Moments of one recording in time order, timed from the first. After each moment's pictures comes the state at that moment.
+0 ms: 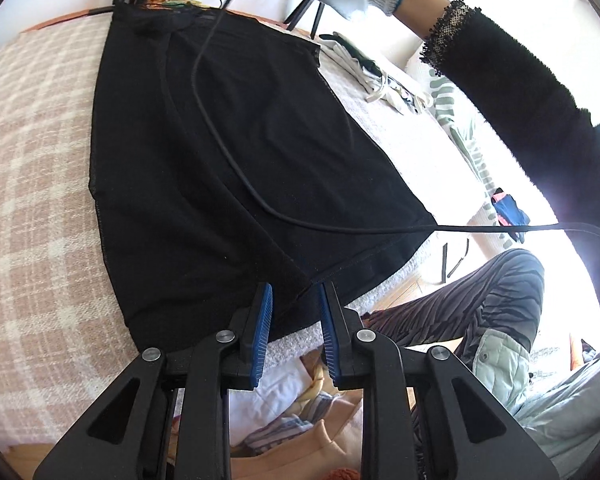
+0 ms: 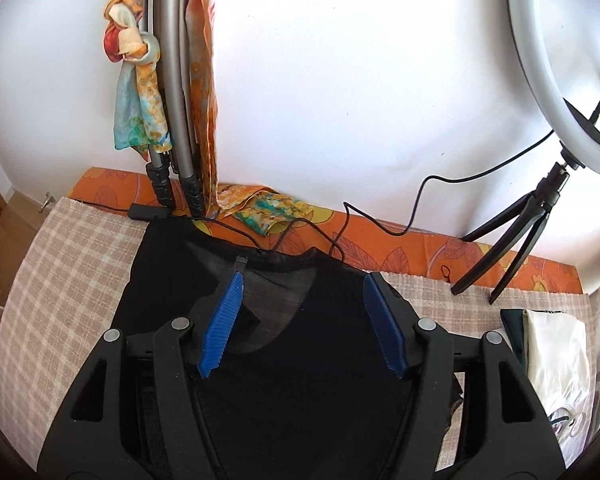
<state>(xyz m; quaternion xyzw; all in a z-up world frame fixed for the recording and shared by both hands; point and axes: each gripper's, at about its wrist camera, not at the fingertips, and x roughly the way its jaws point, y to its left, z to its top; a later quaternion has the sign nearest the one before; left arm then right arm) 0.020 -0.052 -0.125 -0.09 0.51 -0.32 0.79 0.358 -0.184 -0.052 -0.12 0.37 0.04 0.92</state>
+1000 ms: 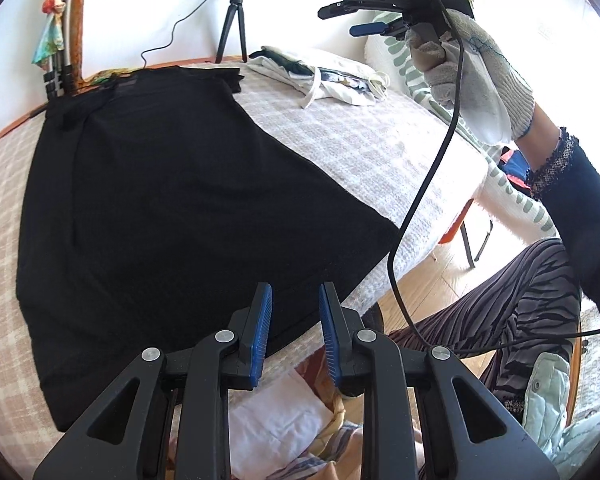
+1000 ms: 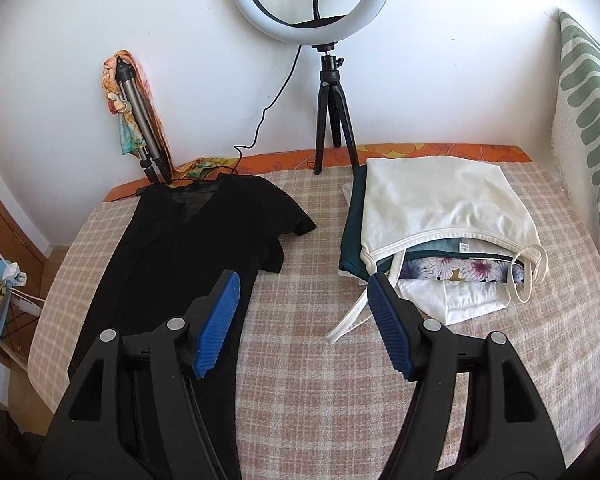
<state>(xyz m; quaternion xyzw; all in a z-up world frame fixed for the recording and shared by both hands) 0.003 -0.170 -0.115 0.03 0.44 -0.33 0.83 0.127 -0.424 -0.052 0.03 0.33 0.04 0.94</state>
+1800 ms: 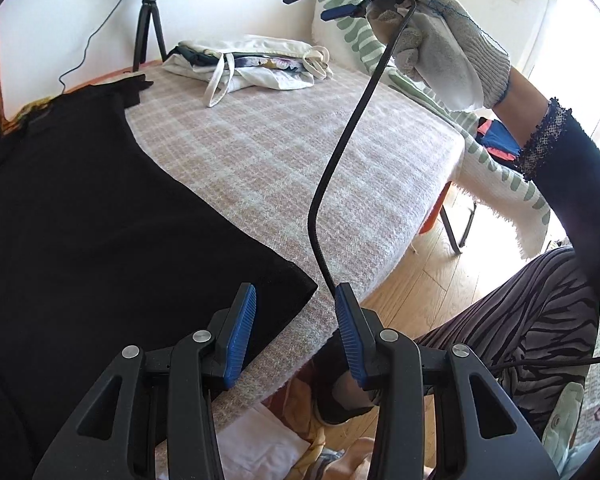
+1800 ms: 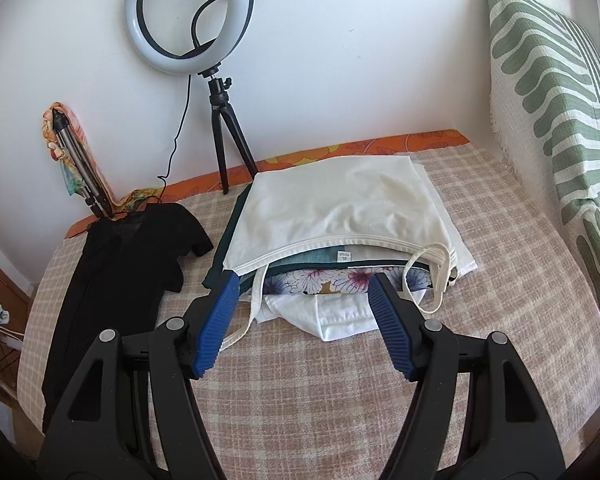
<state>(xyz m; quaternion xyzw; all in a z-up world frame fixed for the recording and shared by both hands) 0.004 -0.267 -0.138 0.07 0.43 -0.38 0.82 0.130 -0.546 -0.053 0.08 0.31 -0.03 0.95</state>
